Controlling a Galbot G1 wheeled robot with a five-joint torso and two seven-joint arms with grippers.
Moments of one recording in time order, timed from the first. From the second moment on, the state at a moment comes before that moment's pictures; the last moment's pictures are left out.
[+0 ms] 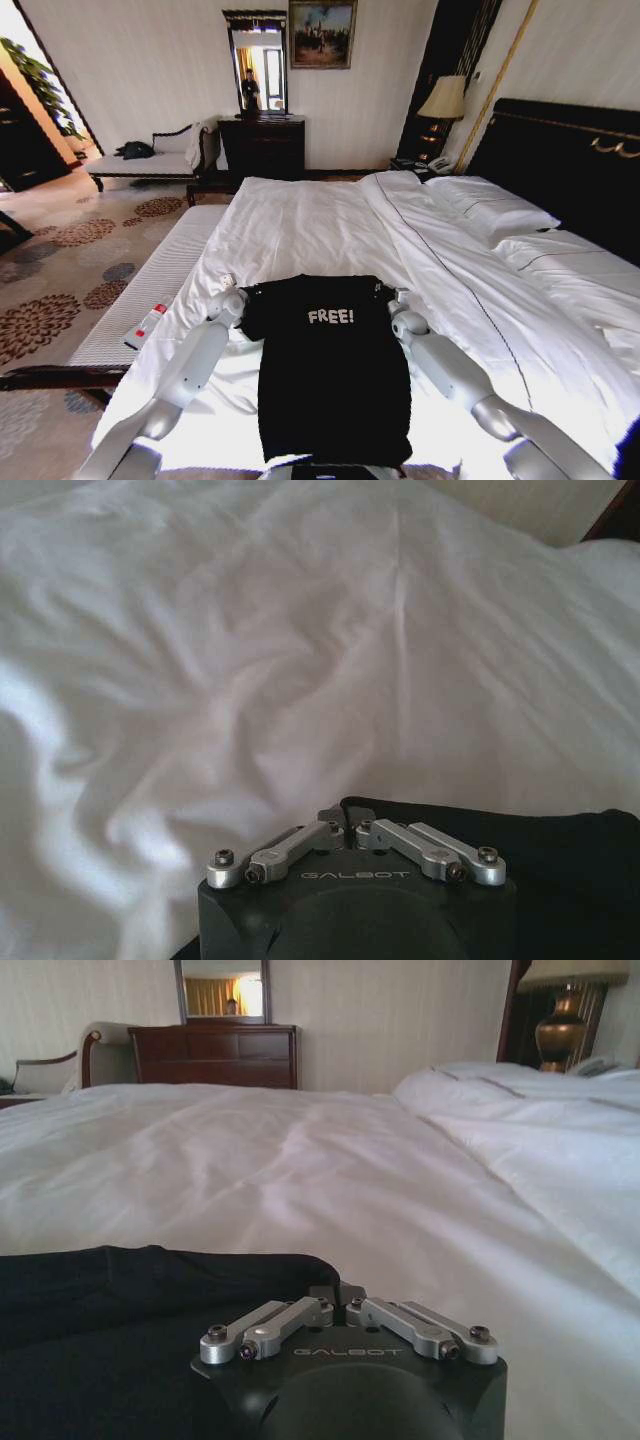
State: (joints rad) left arm 0.64 -1.22 -0.13 -1.28 -1.00 0.49 -0.38; right arm -0.64 1.08 -0.04 1.07 0.69 0.02 0.15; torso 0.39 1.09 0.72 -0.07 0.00
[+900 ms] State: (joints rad) left arm 0.84 -1.09 -0.40 -1.57 -1.07 0.48 -0.42; right arm -0.78 1.02 0.24 1.34 0.88 0.00 0.23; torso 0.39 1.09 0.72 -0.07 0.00
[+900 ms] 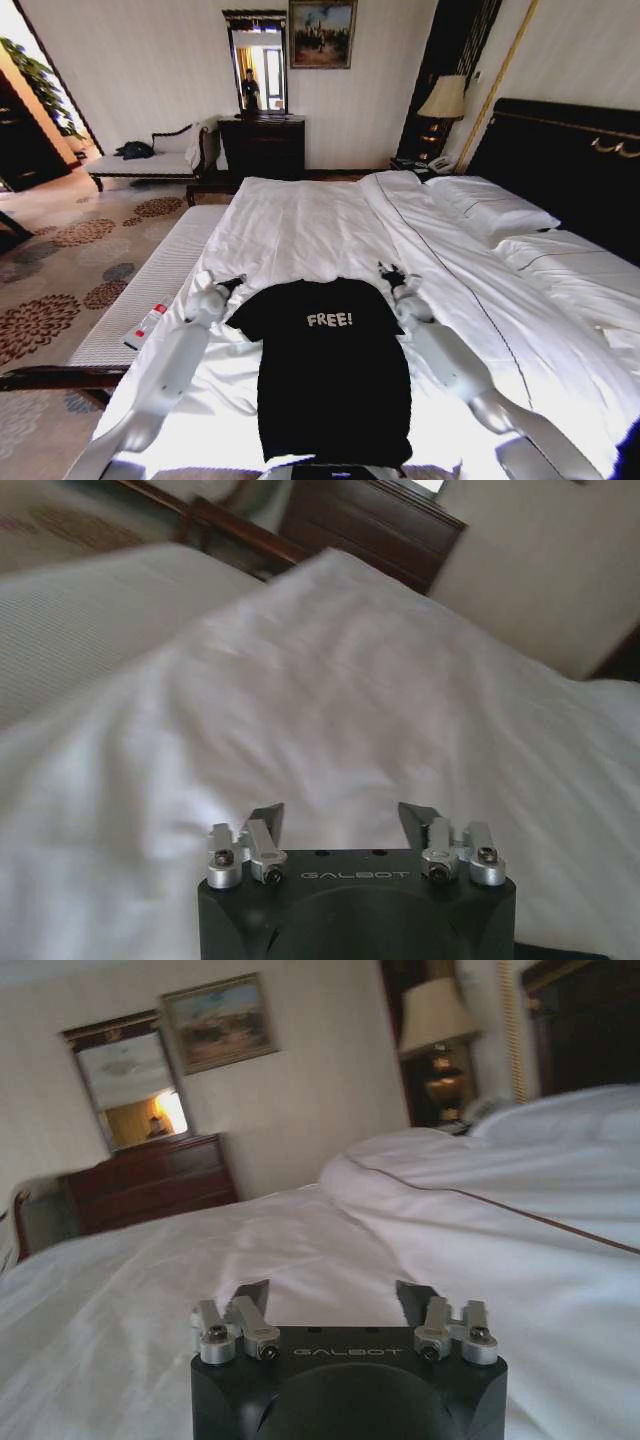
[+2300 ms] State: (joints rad) left arm 1.43 -1.10 -0.74 -2.13 -0.99 0.38 -0.46; right arm -1.34 1.42 0.66 1.85 1.41 -0.22 0.52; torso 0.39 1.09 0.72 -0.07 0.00
